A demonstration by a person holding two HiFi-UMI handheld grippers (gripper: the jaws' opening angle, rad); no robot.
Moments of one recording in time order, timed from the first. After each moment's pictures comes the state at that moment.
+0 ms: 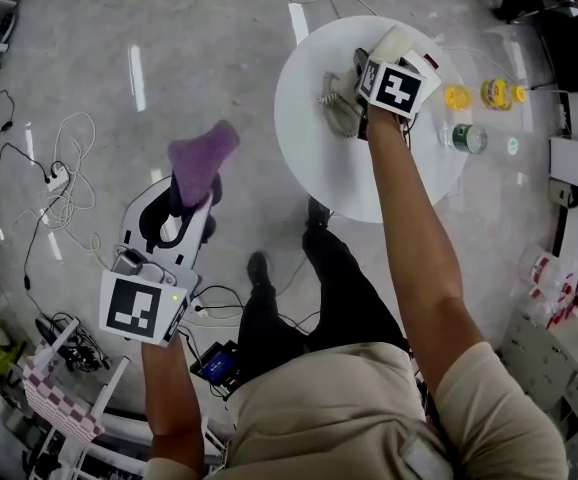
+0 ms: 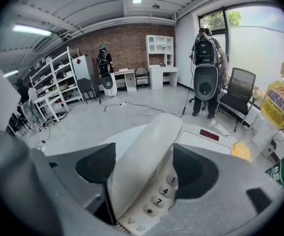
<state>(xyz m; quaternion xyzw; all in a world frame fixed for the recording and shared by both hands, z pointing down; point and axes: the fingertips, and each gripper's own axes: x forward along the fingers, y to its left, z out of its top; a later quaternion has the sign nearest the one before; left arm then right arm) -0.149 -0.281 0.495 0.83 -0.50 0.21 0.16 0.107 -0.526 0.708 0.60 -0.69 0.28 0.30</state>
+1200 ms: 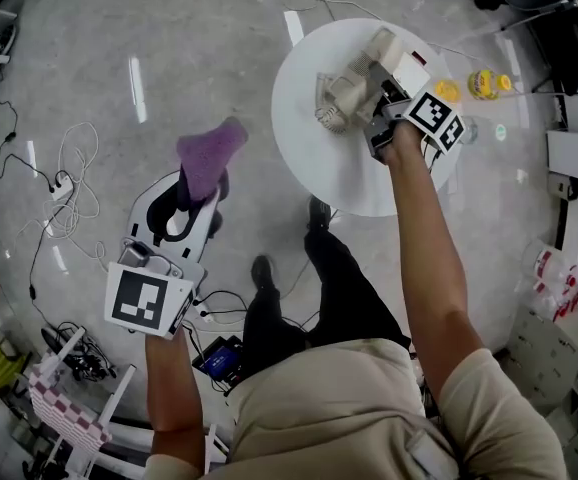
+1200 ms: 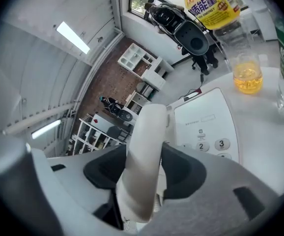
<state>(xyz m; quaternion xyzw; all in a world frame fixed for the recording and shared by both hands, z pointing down) -0.137 -0.275 0.470 0.84 -0.49 0.19 0.14 0.116 -0.487 0.666 0.47 -0.71 0.52 -0.06</state>
